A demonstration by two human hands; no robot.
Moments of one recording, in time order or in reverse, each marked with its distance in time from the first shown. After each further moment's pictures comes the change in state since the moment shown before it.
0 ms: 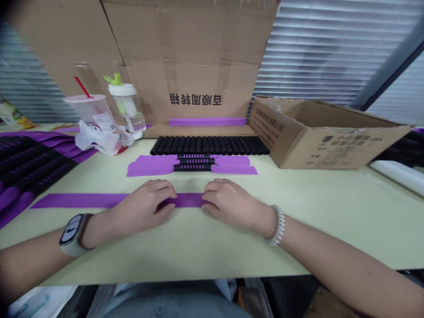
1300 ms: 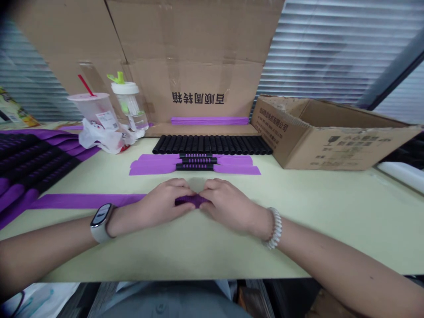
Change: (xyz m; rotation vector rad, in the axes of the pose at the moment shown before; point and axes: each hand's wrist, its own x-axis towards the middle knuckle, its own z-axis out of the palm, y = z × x) left_hand 0.027 0.005 0.021 -0.198 0.045 0.068; right_hand 0.011 -0.009 0.006 0.088 0.017 0.090
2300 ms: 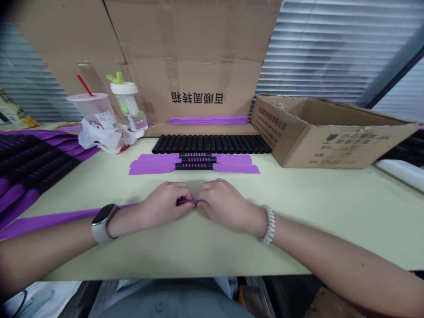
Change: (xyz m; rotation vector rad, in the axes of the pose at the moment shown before) left_hand 0.003 0.007 0.007 0.005 0.048 -0.068; right_hand 0.005 0.004 0.011 -0.114 0.028 -0.059
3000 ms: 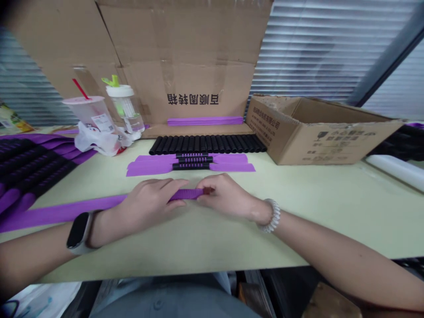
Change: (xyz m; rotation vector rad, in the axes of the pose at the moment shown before) left_hand -0.017 0.012 -0.032 0.495 0.086 0.146; right_hand -0.007 0.008 -0.016 0.532 0.066 0.187
